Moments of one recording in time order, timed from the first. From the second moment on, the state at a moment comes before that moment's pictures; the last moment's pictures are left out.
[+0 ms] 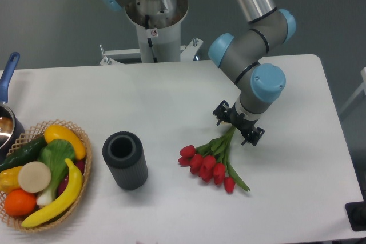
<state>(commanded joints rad) 2.68 -2.04 -1.78 -1.00 1.47 1.37</state>
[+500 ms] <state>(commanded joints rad) 2.67 -2.04 -1.78 -1.00 1.47 1.35</state>
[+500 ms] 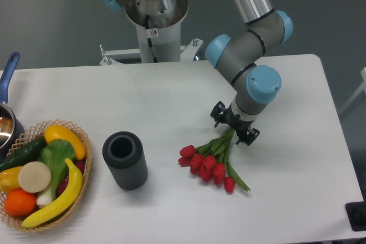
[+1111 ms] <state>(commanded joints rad) 2.67 -2.04 -1.78 -1.00 1.47 1.32</state>
